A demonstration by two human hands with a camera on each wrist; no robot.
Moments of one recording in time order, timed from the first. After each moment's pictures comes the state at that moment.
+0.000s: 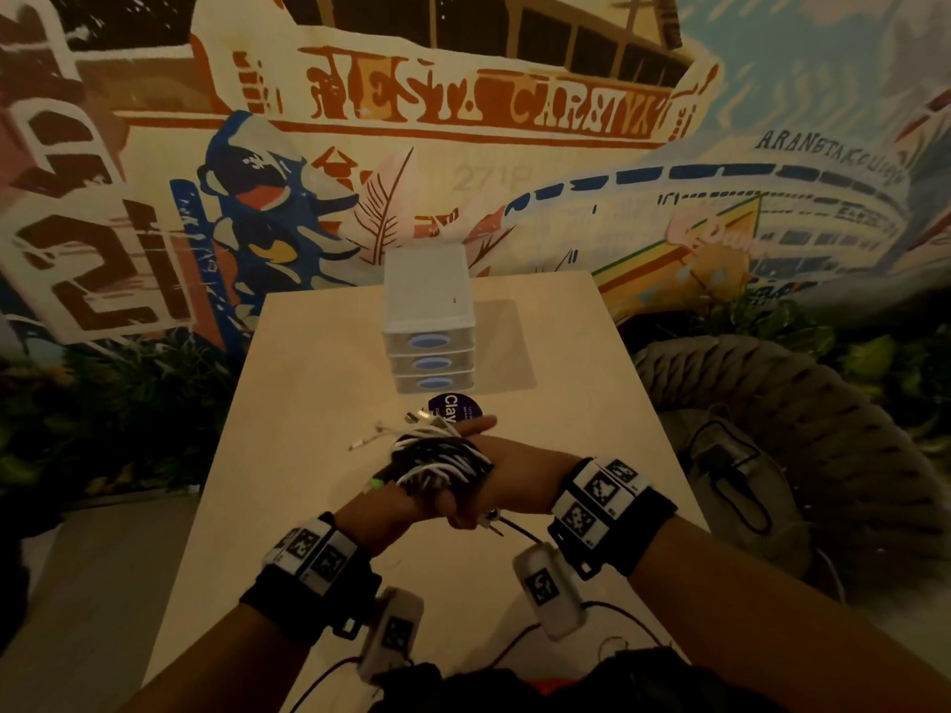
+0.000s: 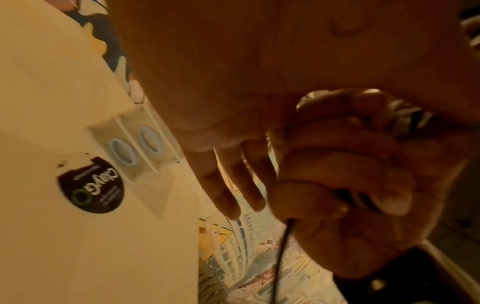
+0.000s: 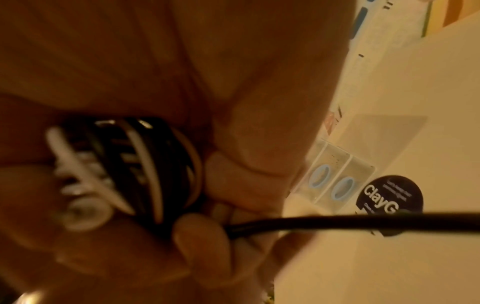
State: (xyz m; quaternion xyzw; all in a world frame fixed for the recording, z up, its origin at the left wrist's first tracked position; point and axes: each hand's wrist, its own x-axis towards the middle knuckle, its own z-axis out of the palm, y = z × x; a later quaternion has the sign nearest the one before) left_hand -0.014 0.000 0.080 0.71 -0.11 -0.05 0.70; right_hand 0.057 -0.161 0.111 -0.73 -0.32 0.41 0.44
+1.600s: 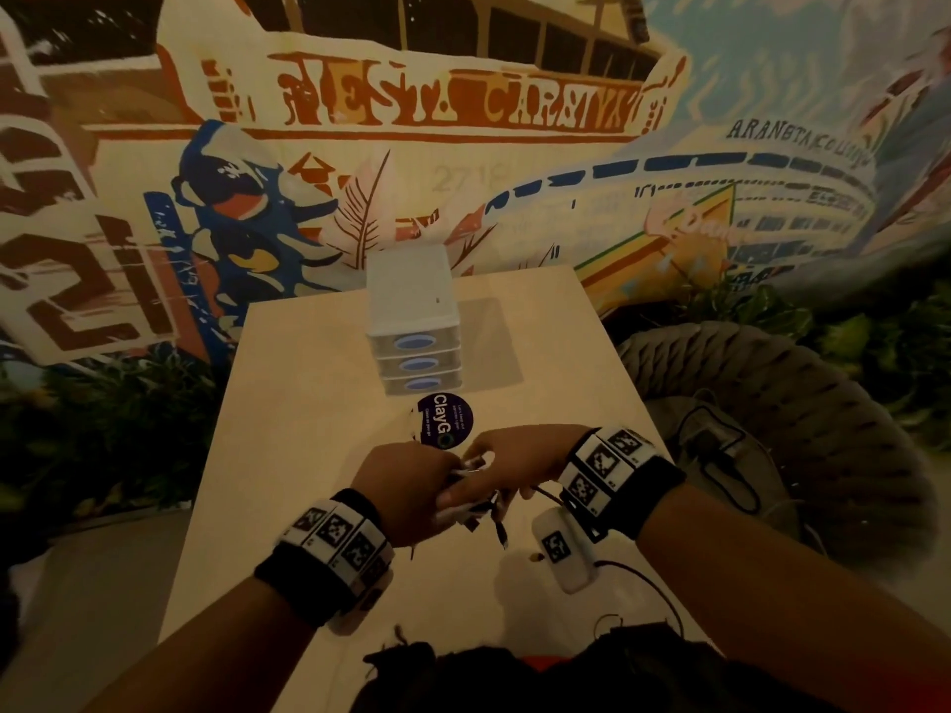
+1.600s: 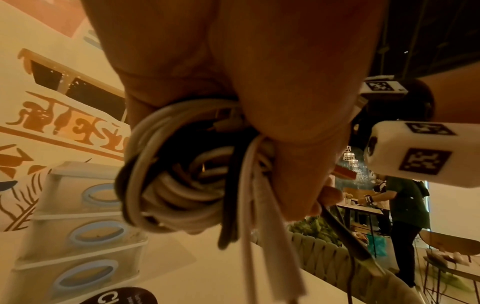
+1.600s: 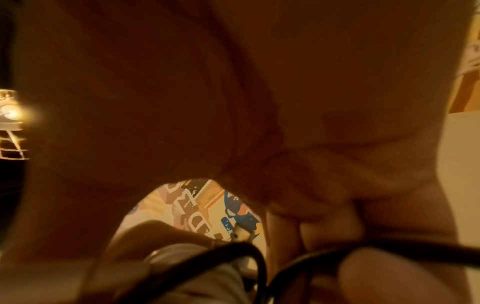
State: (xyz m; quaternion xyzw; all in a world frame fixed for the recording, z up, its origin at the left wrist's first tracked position) left_hand 0.014 -0.015 0.091 0.97 -0.16 -0.16 -0.01; right_hand 0.076 -0.183 0.106 -0.80 -0.21 0.49 0.27
